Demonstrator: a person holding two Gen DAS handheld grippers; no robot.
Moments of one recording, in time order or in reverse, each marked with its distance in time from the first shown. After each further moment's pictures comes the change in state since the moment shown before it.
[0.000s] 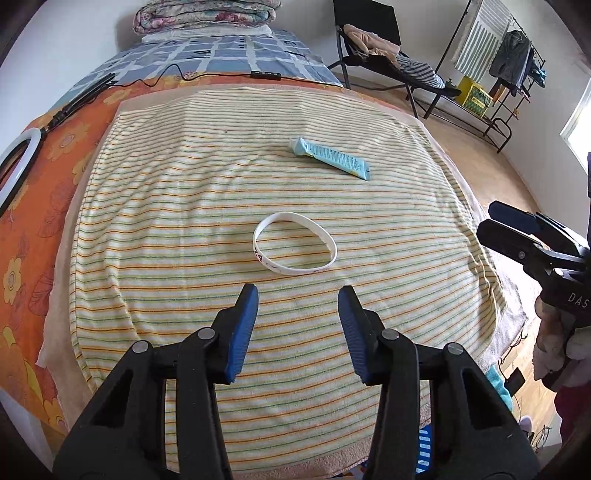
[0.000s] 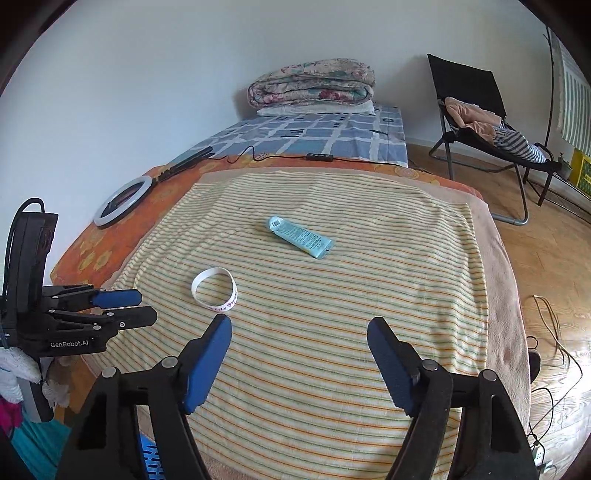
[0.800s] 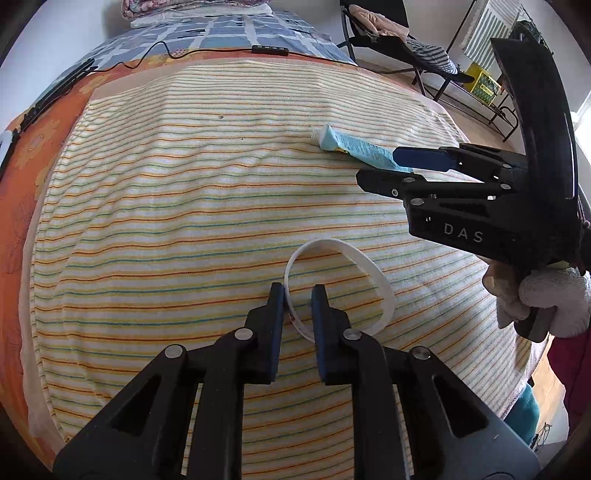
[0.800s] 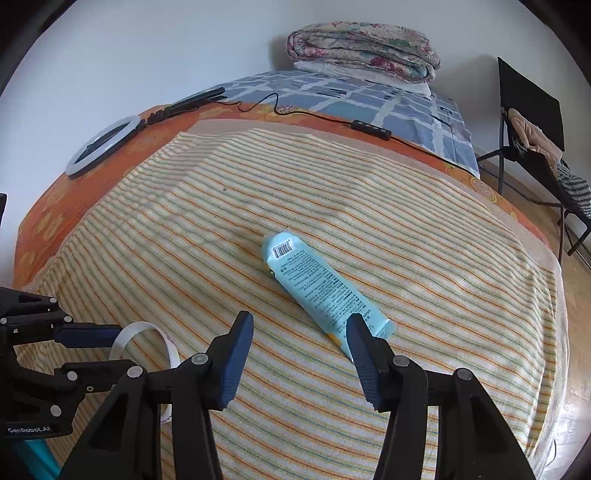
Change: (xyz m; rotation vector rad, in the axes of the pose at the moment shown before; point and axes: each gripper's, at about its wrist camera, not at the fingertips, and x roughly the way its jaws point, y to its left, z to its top) left arm 0.073 0.024 0.034 0.019 0.064 0.006; right arm 0.172 0.022 0.067 -0.213 0.153 -0.004
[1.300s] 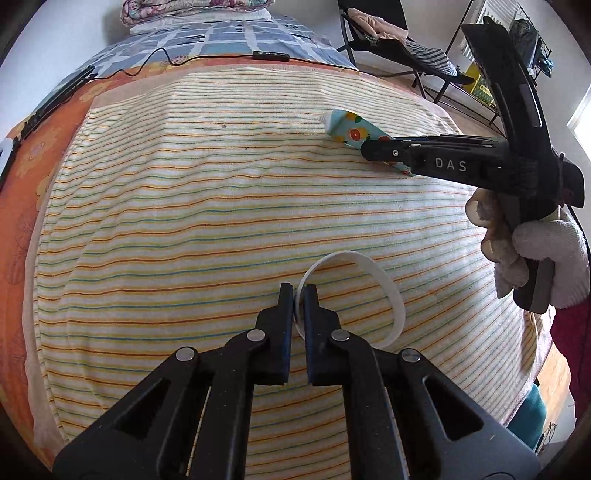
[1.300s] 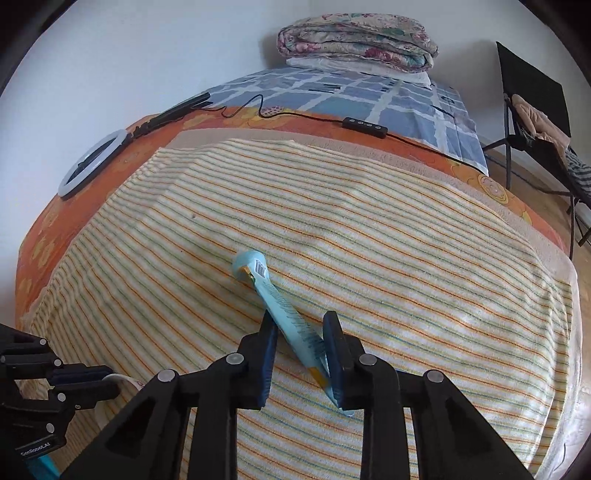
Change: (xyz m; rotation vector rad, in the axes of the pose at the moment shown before) left arm 0.000 0.002 0.003 0.008 -0.018 0.008; right arm 0.024 -0.033 0.027 0.071 0.011 0.068
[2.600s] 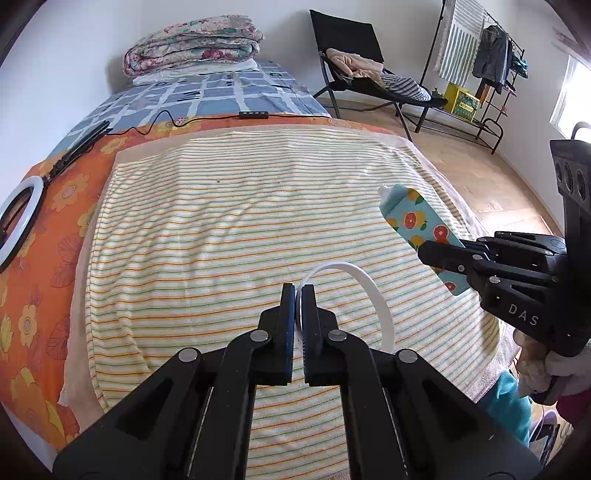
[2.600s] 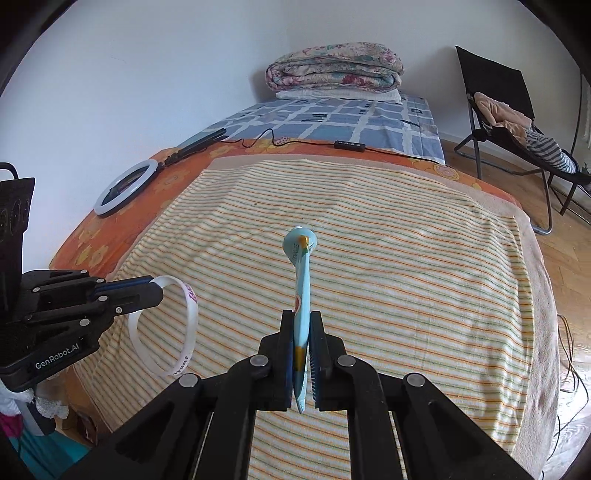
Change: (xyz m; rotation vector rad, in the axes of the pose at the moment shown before) left arm -0.095 -0.040 -0.033 0.073 -0.171 0.017; right arm -0.129 0.051 -0.089 0.093 -0.116 -0.018
